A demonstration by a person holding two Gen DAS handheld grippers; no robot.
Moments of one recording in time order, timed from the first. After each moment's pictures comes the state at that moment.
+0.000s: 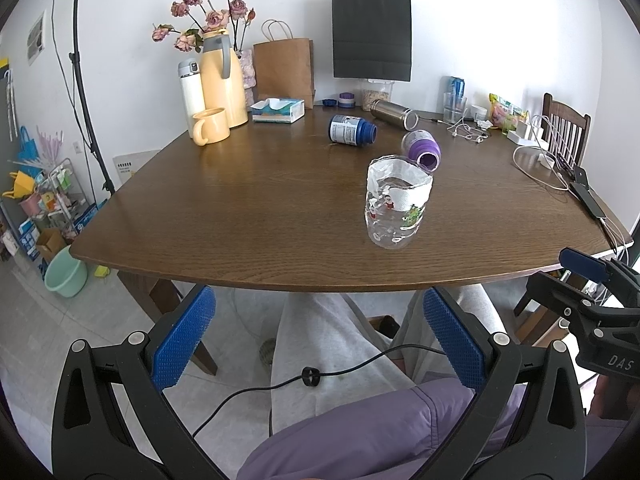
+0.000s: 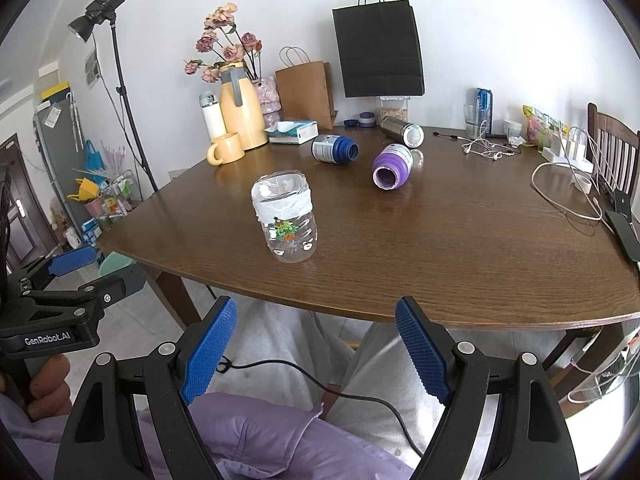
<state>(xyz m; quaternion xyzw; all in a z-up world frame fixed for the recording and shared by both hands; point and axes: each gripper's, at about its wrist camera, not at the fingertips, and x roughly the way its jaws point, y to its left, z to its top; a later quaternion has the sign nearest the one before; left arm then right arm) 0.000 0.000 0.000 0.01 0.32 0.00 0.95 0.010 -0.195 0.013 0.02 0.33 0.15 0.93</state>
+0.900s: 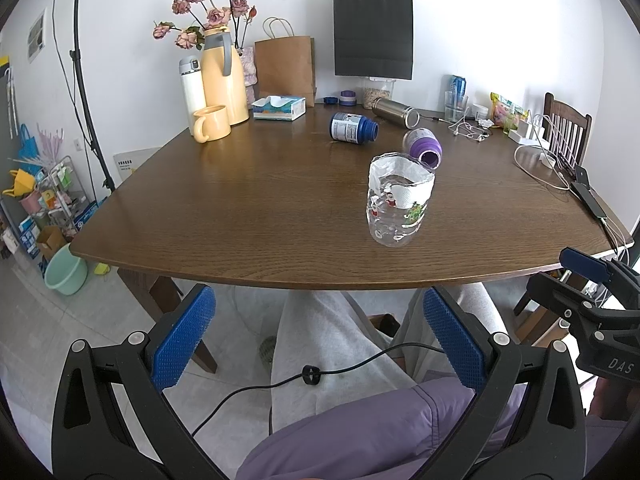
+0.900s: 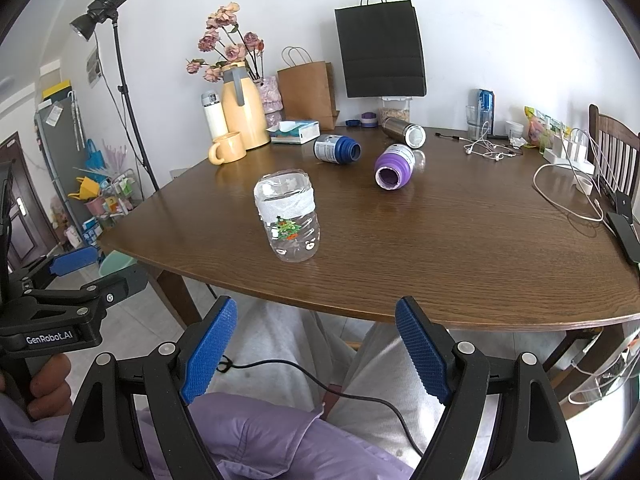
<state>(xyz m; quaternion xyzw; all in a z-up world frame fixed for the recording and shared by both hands) 0.002 0.002 -0.003 0.00 0.33 0.00 0.94 0.008 -0.194 0.016 0.02 0.33 0.15 0.93</state>
